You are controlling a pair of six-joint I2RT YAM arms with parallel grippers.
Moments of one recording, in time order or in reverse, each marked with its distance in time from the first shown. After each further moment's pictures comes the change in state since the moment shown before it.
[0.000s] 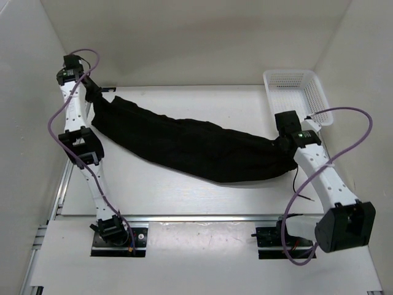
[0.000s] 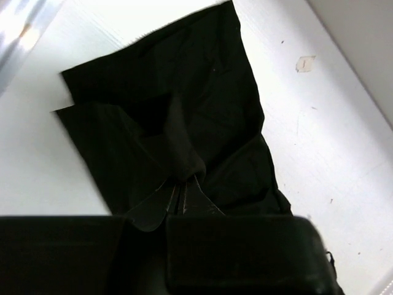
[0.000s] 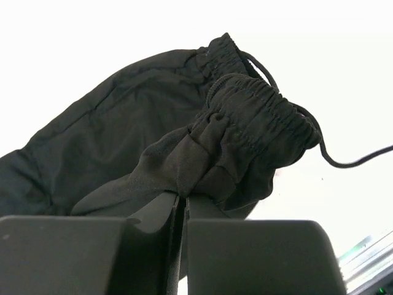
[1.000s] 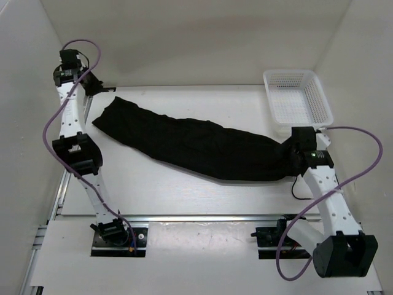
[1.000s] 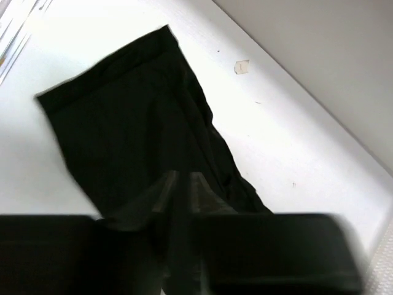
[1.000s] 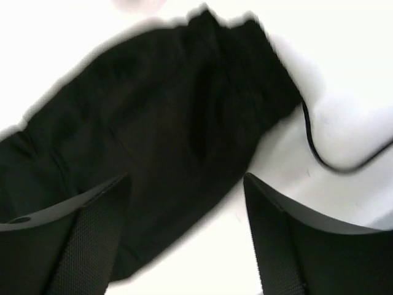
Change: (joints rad) left arm -0.040 -0.152 -0.189 0.198 0.051 0.004; right arm -0.144 -0.158 -0.141 0.085 -0.148 -0.105
